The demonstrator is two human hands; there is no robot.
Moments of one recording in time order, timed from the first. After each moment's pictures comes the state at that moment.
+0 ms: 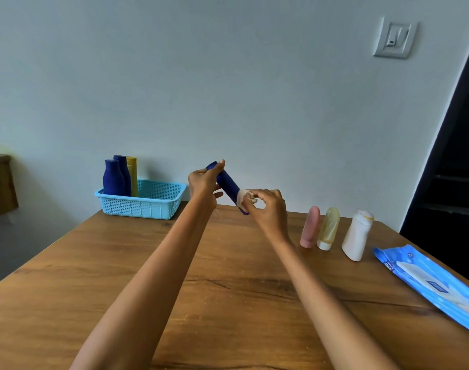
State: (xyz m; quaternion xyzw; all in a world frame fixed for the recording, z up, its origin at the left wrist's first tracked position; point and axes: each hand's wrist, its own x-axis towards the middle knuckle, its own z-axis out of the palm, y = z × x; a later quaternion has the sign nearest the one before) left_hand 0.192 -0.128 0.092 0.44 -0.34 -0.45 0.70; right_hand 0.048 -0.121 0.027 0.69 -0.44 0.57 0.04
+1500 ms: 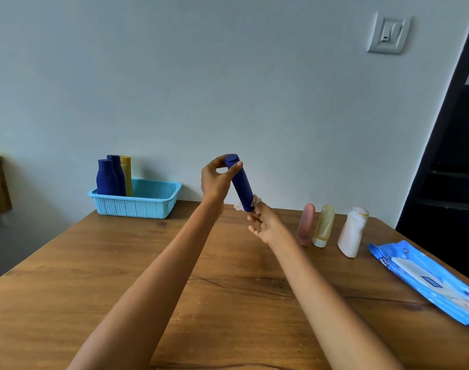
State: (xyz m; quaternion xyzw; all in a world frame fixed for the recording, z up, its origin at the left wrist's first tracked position) left_hand 0.162 -0.132 0.082 0.42 -0.49 -0.31 0.70; right_hand 0.047 -0.120 0.032 0.36 -0.52 0.54 -0.56
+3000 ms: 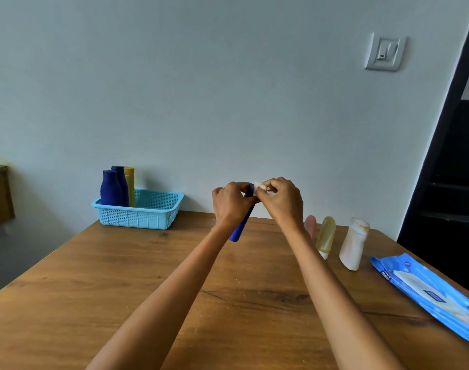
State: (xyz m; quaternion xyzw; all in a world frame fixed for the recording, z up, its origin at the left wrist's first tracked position) left_hand 0.144 -0.117 0.075 0.54 -0.66 -0.05 0.53; right_hand 0.028 -0.115 0.081 0.66 -0.52 0.54 0.05
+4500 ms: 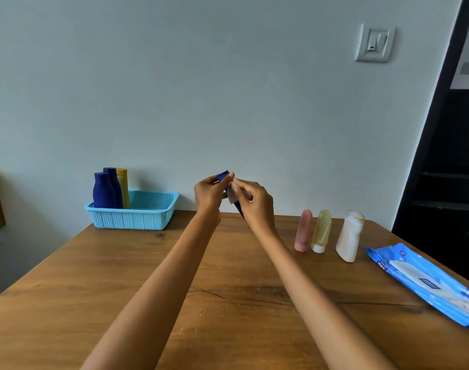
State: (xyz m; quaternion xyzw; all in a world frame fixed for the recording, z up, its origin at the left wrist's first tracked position) left_hand 0.166 -0.124 0.085 0.43 -0.42 -0.41 0.68; right_hand 0.066 -0.114 0.058 0.68 -0.41 0.61 -0.07
